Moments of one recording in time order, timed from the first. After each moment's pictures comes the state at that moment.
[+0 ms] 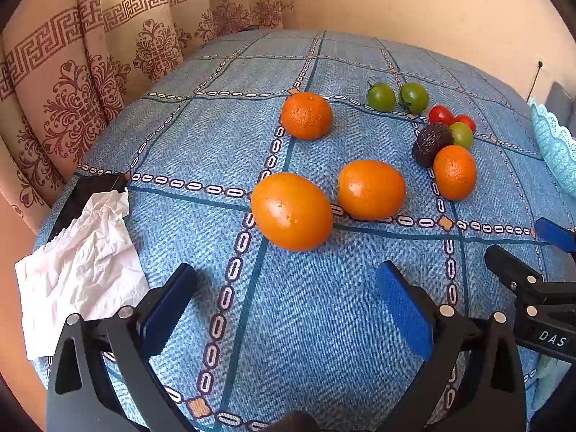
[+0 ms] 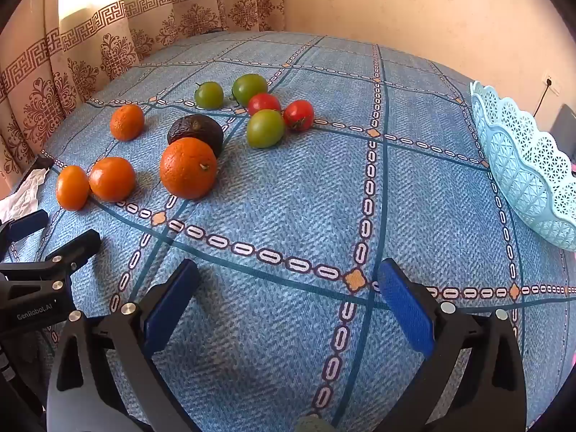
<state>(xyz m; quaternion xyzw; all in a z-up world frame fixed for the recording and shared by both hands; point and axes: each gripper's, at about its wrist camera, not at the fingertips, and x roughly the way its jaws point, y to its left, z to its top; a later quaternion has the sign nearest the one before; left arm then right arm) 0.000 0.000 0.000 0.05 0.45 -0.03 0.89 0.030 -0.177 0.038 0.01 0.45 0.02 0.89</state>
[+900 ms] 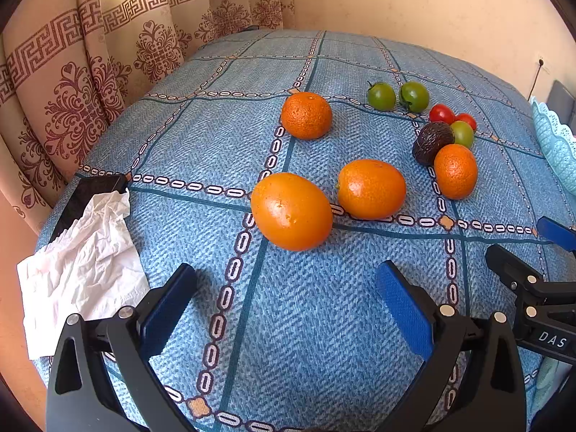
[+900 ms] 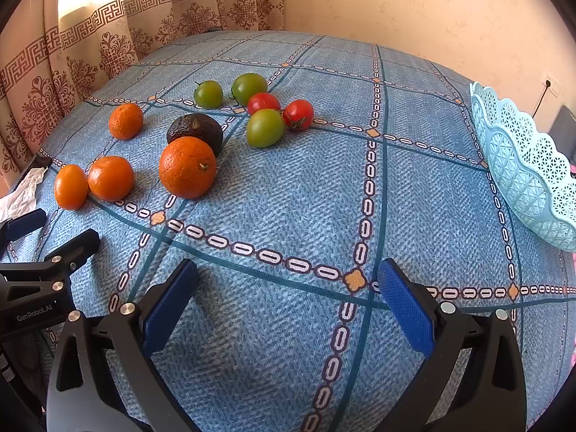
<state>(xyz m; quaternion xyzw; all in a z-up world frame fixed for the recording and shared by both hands) -0.002 -0.003 0.002 0.05 0.44 -0.02 0.89 0.030 -0.177 0.037 0.01 0.45 0.02 0.89</state>
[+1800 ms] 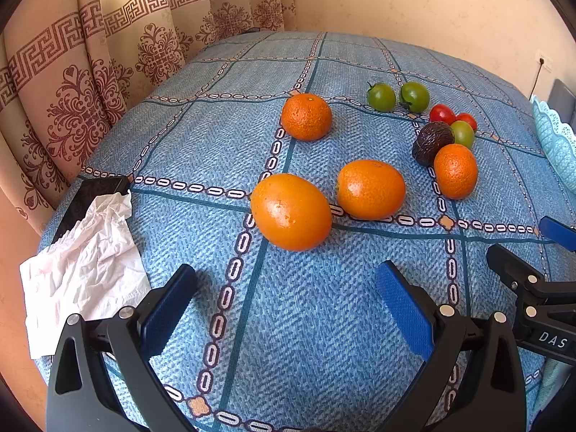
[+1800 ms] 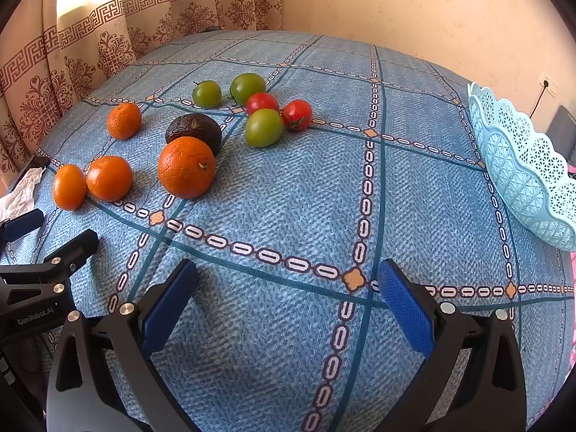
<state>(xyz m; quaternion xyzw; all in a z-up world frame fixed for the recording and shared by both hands) -0.005 -0.005 0.002 0.06 0.44 -0.02 0.90 0.029 -0.176 0.036 0.00 0.45 0.01 0.90</state>
